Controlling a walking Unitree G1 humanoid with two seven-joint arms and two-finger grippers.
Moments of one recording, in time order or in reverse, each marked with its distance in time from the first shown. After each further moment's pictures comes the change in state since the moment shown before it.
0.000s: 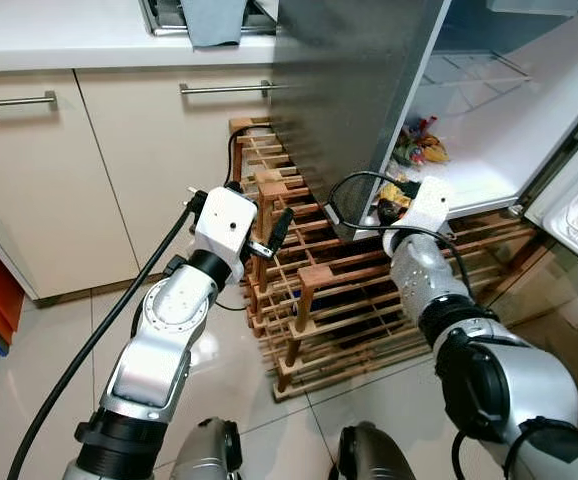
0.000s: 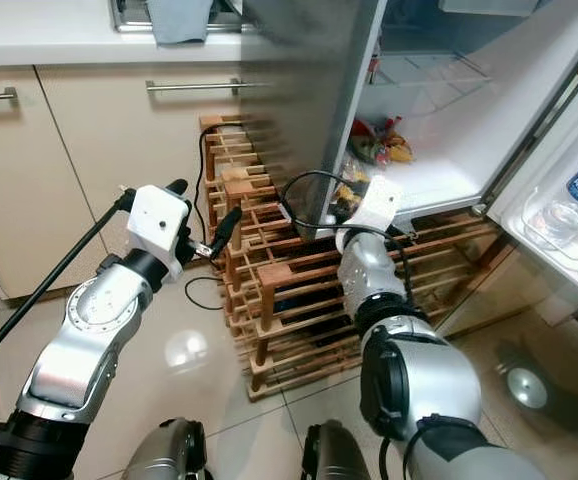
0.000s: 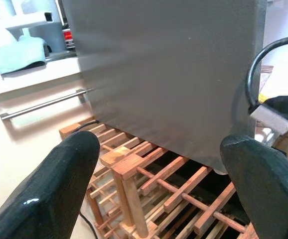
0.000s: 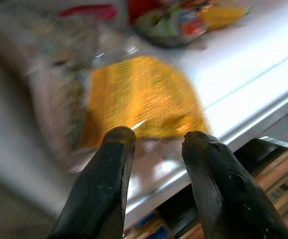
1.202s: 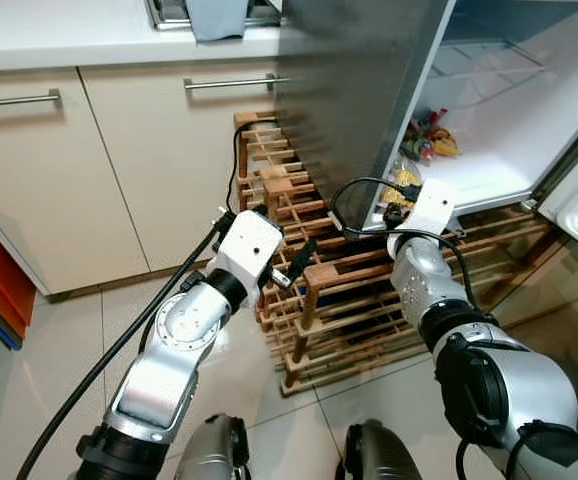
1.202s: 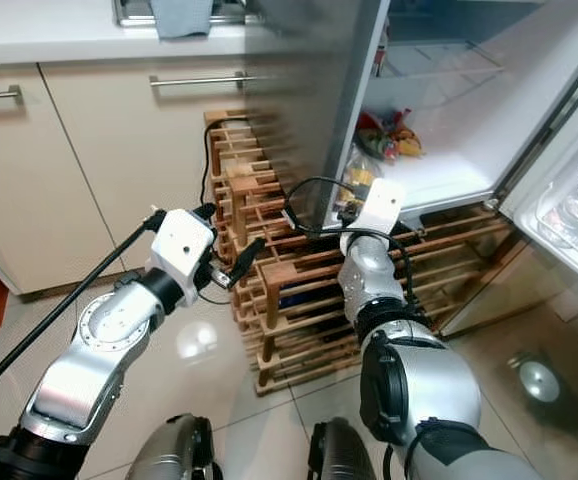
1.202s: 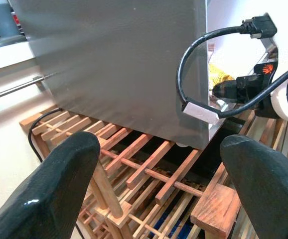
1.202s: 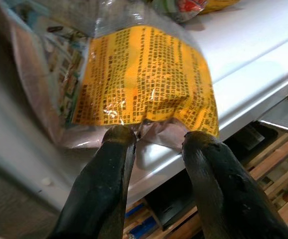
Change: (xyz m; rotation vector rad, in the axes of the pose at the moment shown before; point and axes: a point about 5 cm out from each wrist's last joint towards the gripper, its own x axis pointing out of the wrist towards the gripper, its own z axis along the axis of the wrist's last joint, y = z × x) left arm -0.008 -0.024 -0.005 0.028 0.045 -0.157; right arm -0.004 0.006 -0.013 -0.062 -0.002 -0.051
